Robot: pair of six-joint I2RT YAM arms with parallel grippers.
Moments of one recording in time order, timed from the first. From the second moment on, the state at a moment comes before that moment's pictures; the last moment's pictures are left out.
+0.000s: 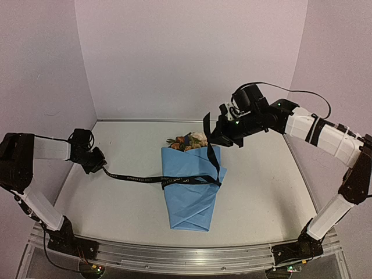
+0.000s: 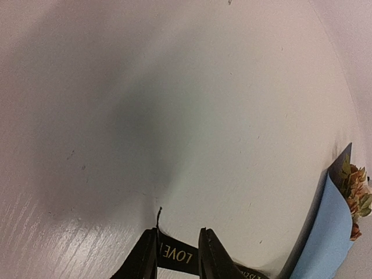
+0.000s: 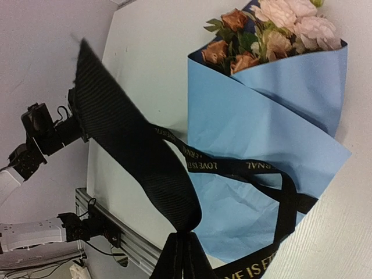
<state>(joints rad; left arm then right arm) -0.08 1.56 0.79 -0.17 0.15 -0.77 0.73 1.61 1.56 -0.70 -0.24 0.79</state>
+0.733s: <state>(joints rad) -0.52 1.42 0.93 0.17 0.42 -0.40 0.86 1.67 1.82 -0.66 -0.24 0.92</state>
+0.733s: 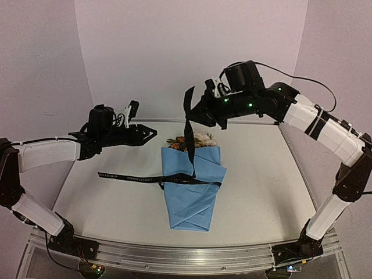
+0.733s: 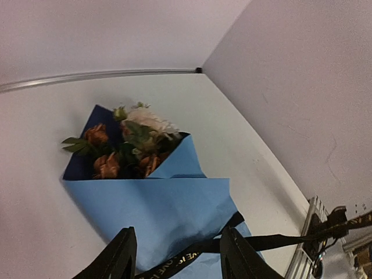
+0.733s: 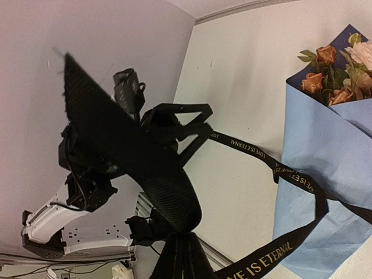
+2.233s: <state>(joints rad) -0.65 1.71 1.23 0.18 0.89 -0.22 0.83 1.67 1.49 -0.48 -0.41 0.93</state>
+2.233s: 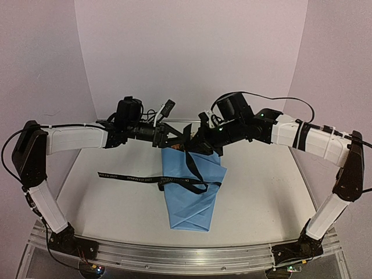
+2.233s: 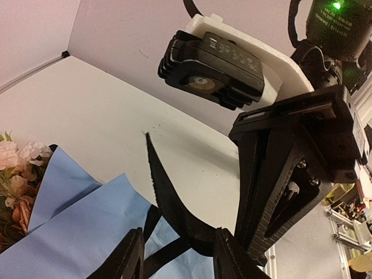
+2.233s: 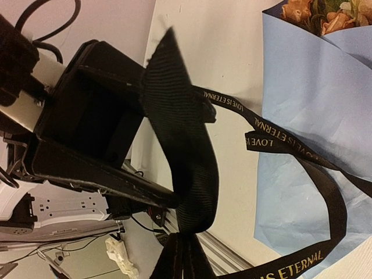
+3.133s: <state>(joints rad) -0.45 1.44 1.32 -0.19 0.68 0.13 0.82 1.56 1.23 -0.56 -0.16 0.17</state>
